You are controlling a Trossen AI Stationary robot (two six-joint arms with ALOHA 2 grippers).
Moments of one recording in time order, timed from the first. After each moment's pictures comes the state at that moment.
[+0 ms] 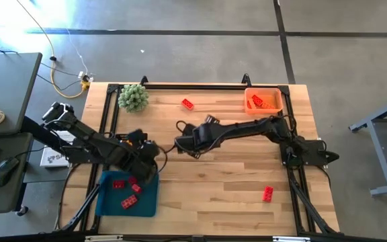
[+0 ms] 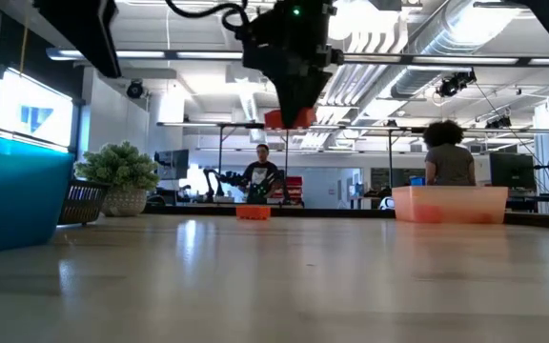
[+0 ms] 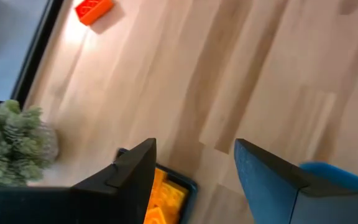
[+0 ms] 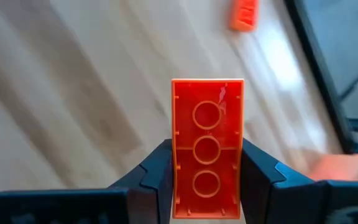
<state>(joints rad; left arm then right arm) -0.39 1.44 1.21 -1.26 -0.59 -0.79 0.12 2.19 2.08 -1.38 0.53 0.58</state>
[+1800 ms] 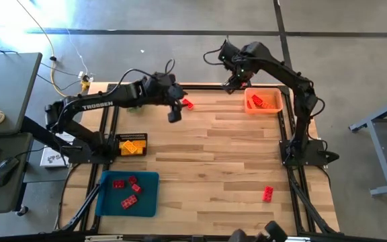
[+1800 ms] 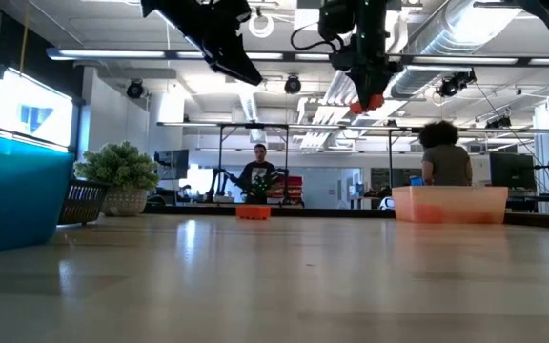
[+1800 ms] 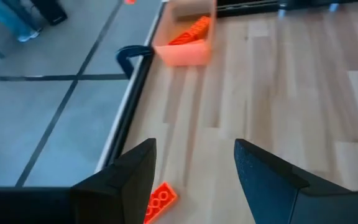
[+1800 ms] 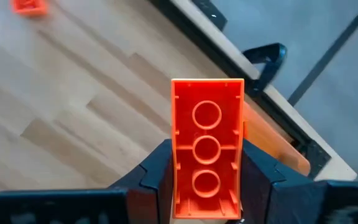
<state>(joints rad) 0.49 1.44 1.21 -0.37 -0.01 0.33 -0.62 1.90 2.08 -1.57 0.22 0.20</state>
